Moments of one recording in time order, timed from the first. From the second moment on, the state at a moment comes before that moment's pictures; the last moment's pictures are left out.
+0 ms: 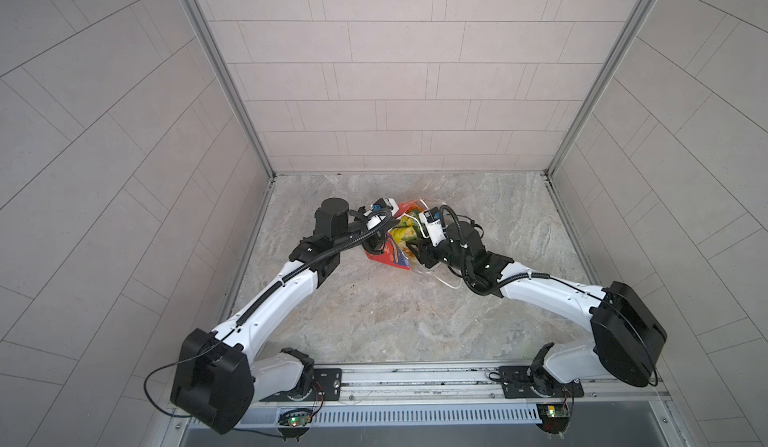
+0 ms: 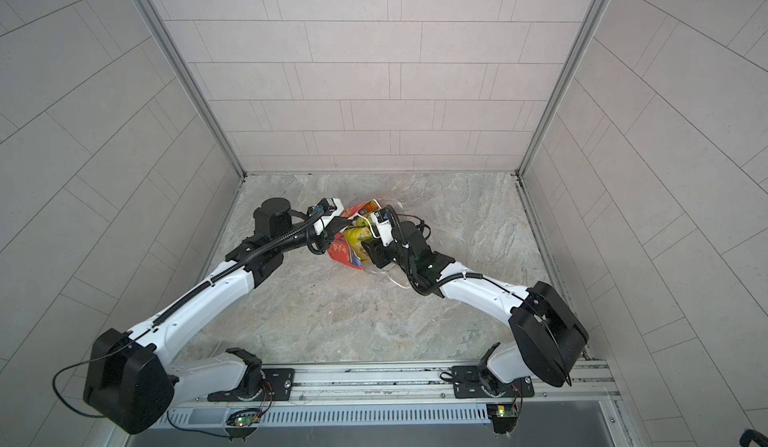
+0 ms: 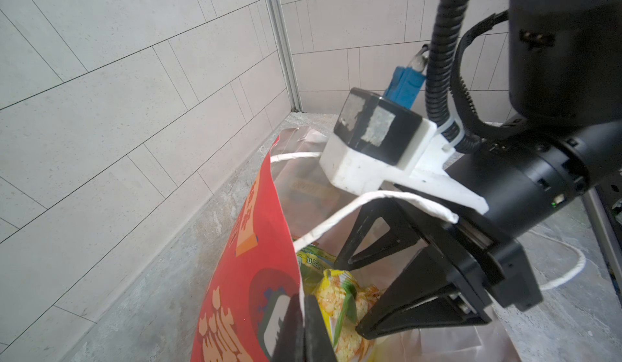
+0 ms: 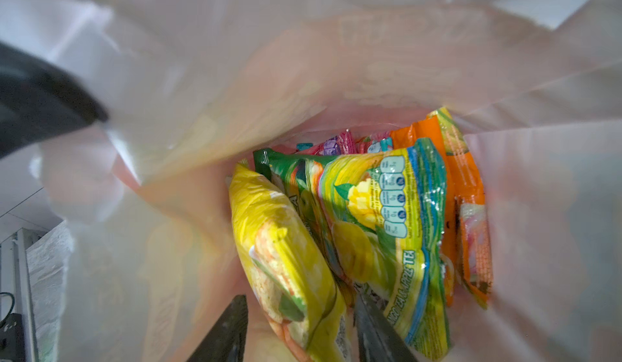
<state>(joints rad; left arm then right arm) -0.42 1.22 0.90 0.03 0.58 0.41 0.71 1.43 0.85 0.19 -0.05 0.22</state>
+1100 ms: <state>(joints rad) -0.42 1.22 0.90 0.03 0.57 0.41 0.69 1.23 0.86 0.03 -0.09 0.20</state>
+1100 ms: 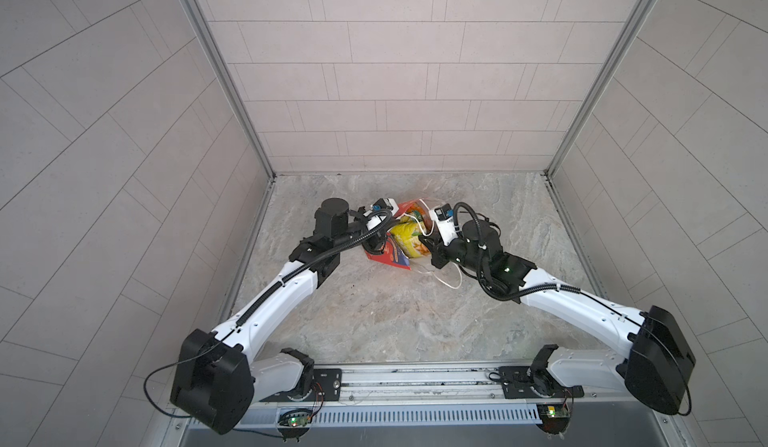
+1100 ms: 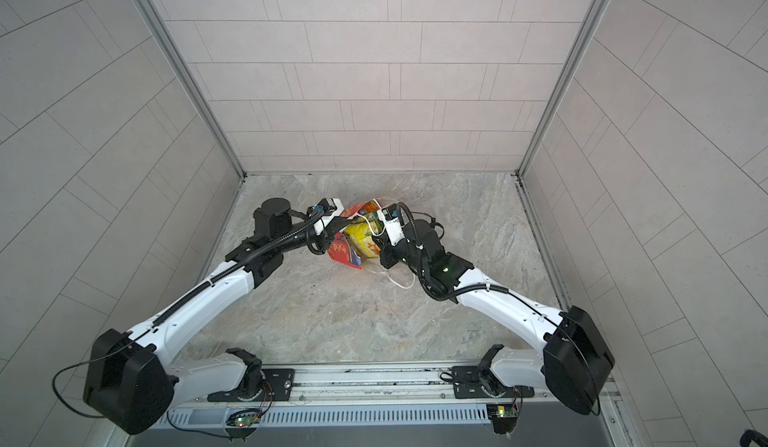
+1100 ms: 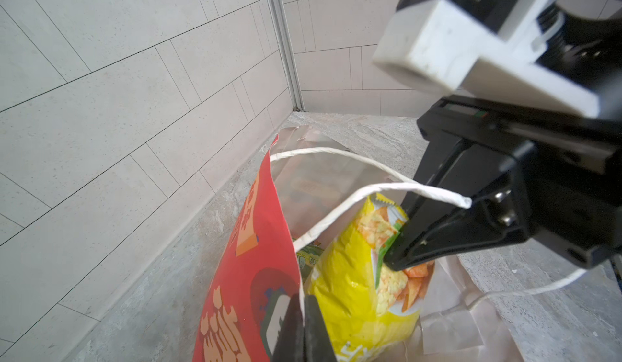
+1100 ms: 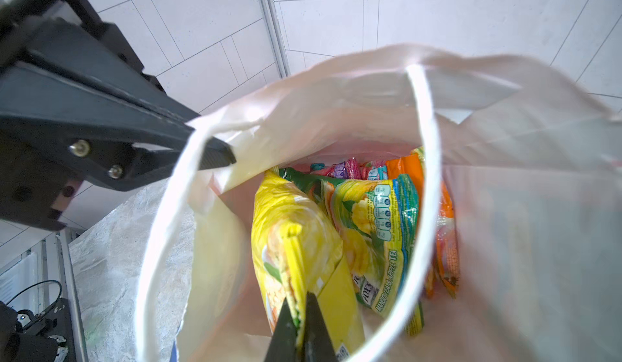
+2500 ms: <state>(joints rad) -0.42 1.21 0.88 0.06 0.55 0.40 0.07 0.81 0.91 -0.20 -0.19 0.54</state>
